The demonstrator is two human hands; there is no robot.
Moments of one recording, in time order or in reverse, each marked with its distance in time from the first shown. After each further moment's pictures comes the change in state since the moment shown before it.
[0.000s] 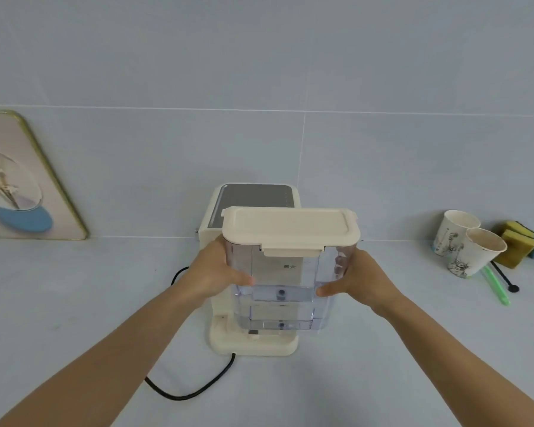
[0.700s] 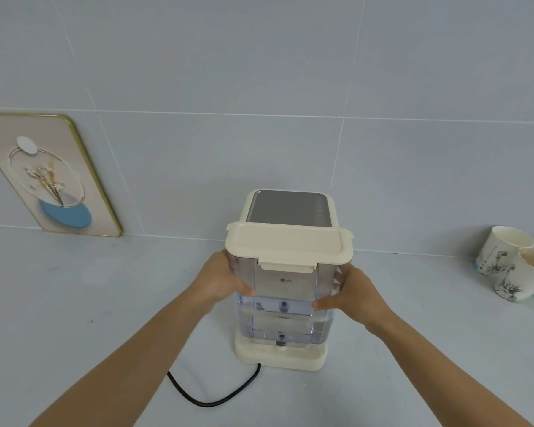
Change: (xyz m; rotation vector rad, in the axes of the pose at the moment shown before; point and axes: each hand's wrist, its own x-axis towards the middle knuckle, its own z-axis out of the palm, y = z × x) left_hand 0.023 -0.035 0.007 -0.112 -0.046 -0.188; right_hand 0.010 0.024 0.031 0.098 -0.011 0.052
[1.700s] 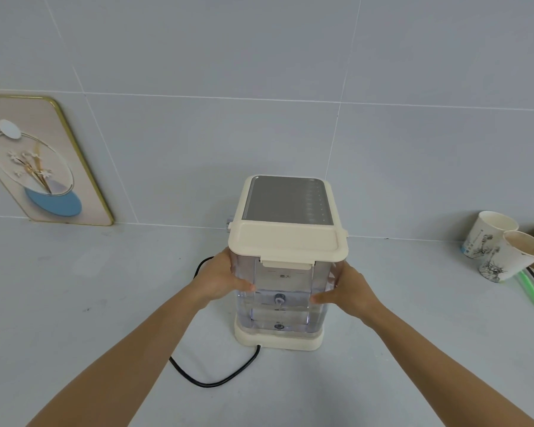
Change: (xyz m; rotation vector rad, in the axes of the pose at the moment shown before) left_hand 0.008 -0.031 0.001 0.191 -0.090 0.050; right_hand -0.002 0.018 0.016 -0.125 0.016 0.045
